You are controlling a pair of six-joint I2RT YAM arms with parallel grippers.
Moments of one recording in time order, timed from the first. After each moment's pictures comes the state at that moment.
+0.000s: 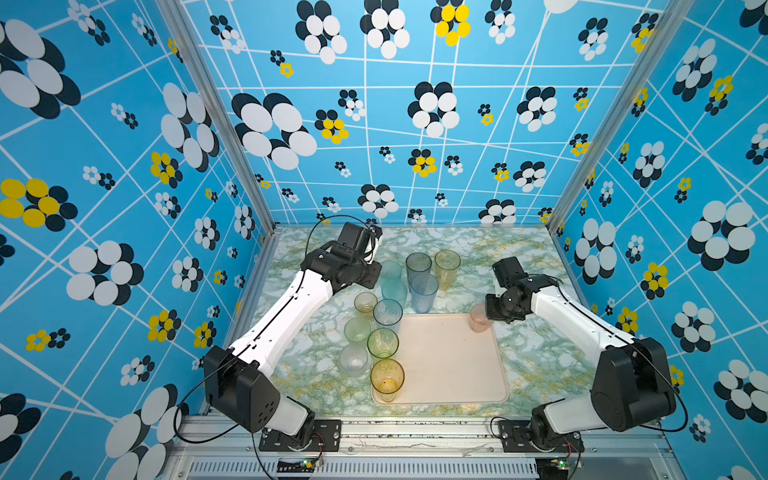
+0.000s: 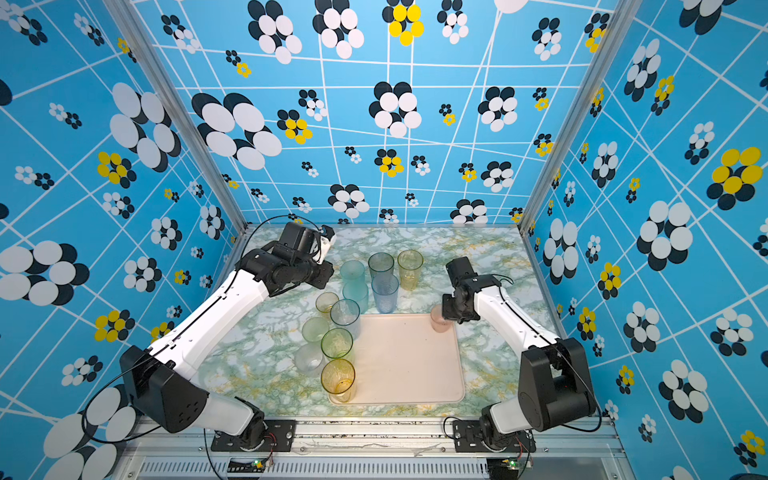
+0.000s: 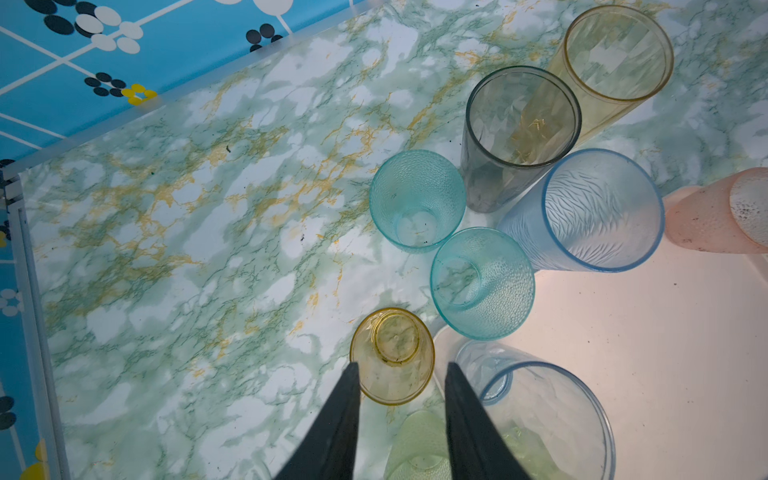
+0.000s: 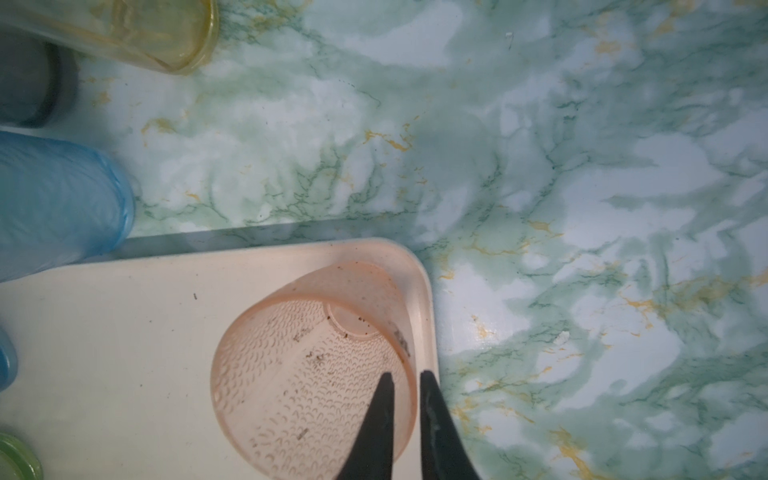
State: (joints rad) left arm -0.45 1.48 1.45 -0.85 -0.02 0.01; right arm 0.27 1.47 1.04 -0.84 0.07 0.32
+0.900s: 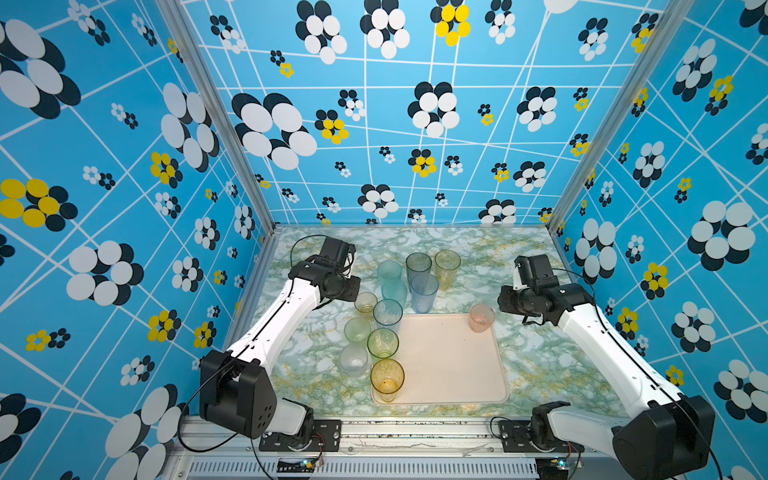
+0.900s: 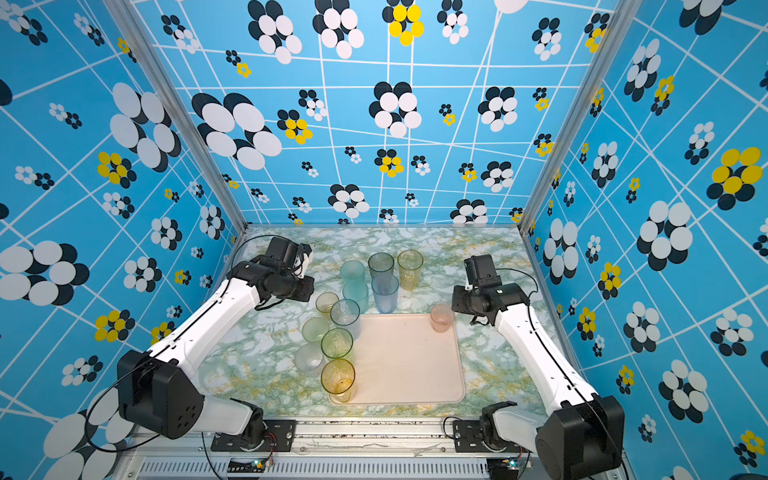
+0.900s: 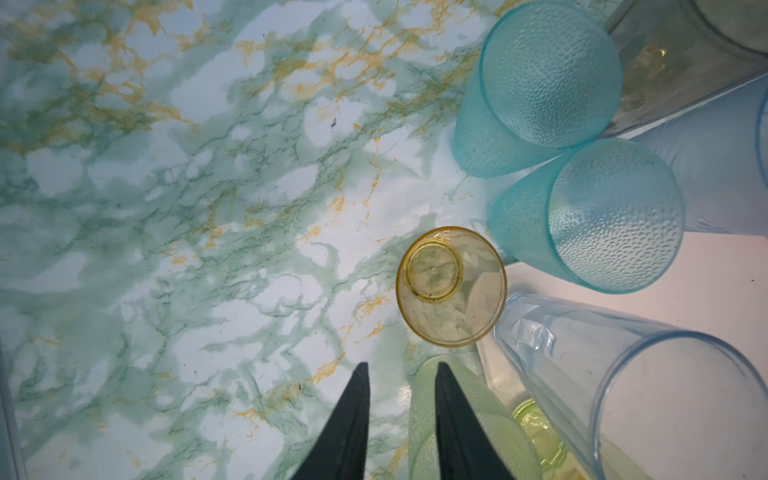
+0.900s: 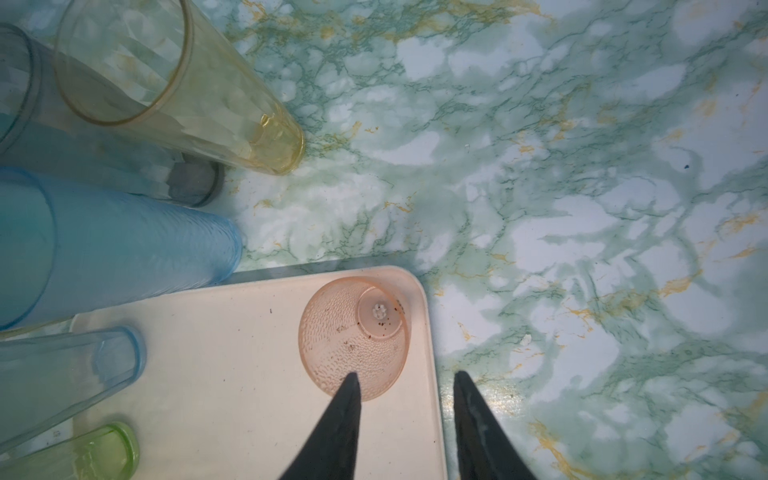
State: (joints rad) left arm -0.29 1.43 1.22 -0.85 0.05 -0.08; right arm 0.23 1.22 1.04 -0.84 0.07 0.32
